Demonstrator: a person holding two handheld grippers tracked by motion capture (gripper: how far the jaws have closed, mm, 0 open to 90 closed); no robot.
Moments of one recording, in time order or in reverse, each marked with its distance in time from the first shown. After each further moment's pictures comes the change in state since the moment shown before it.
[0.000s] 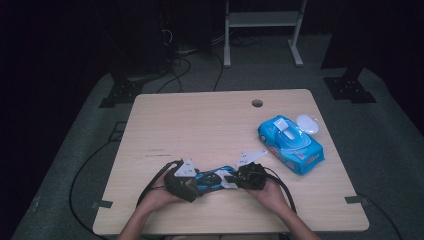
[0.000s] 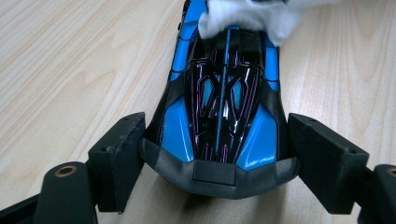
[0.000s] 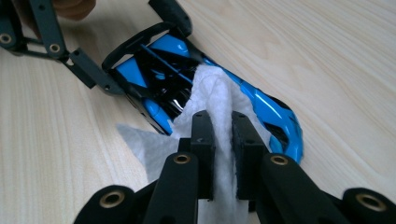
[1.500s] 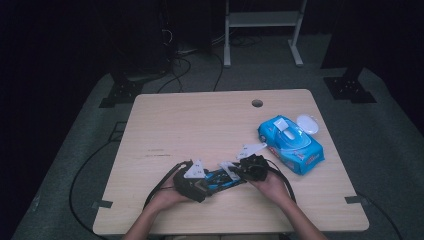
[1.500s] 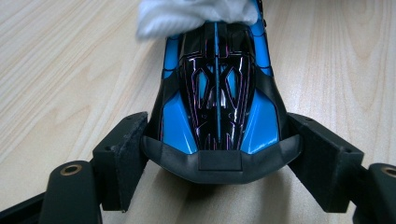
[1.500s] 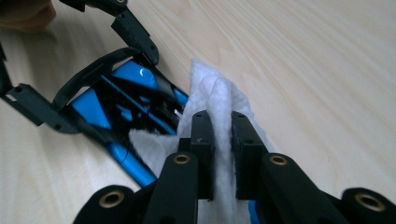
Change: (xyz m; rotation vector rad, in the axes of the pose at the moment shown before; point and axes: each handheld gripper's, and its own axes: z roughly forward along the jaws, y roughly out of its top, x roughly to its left) left arm -0.009 0.013 0.021 -0.036 -0.015 0.032; right arm -0.018 0.015 -0.002 0.036 -0.108 -0.062
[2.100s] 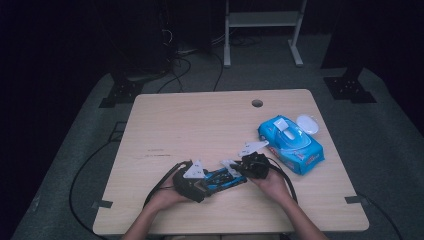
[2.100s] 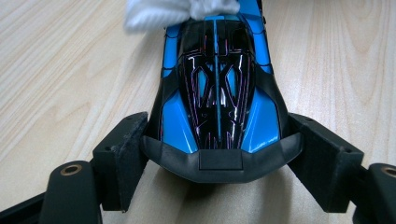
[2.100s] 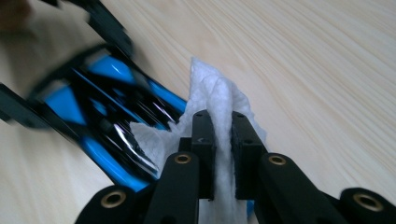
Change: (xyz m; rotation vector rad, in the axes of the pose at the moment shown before) left arm 0.002 -0.001 -0.001 0.006 -0.008 0.008; right arm -0.016 -0.013 -0.002 0.004 -0.018 0.057
